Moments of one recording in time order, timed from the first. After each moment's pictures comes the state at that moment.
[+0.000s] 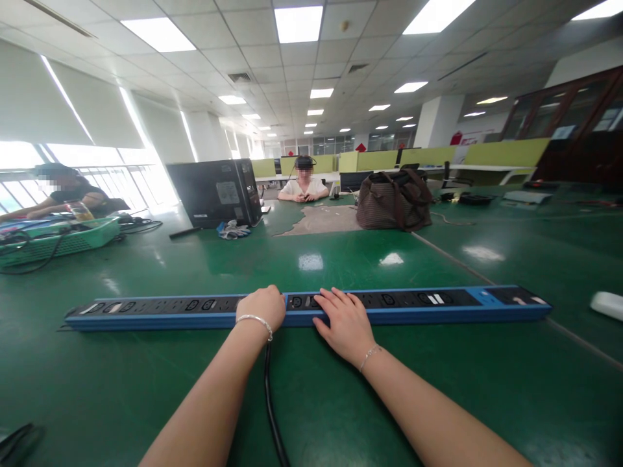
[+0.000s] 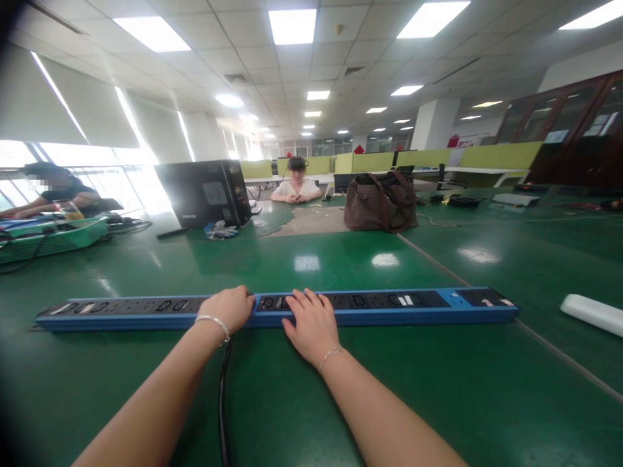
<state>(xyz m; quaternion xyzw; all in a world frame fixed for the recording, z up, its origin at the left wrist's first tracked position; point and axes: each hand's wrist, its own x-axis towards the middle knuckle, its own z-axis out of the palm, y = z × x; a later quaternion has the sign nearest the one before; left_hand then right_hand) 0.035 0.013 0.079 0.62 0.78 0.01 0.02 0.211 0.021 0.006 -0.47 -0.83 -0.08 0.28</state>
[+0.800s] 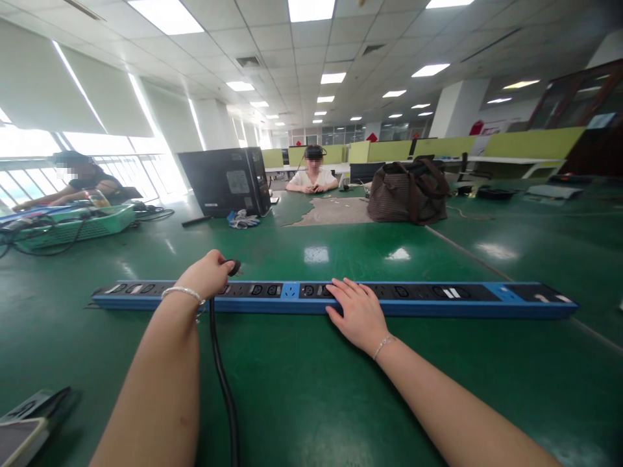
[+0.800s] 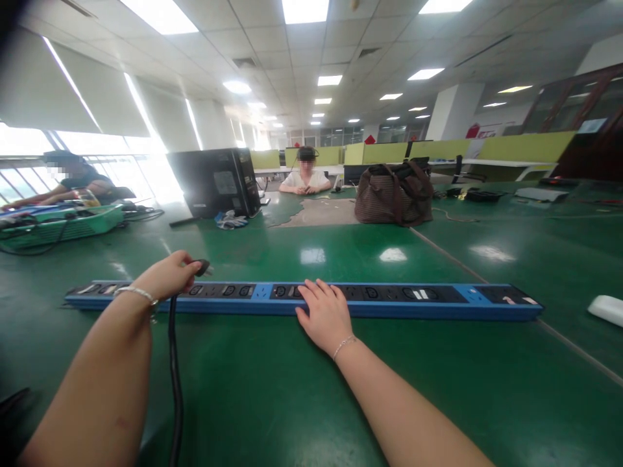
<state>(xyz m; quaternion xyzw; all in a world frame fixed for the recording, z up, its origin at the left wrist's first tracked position) -0.085 0.001 0.122 0.52 0.84 0.14 0.09 0.215 0.022 0.009 -0.47 -0.84 -0.07 0.26</state>
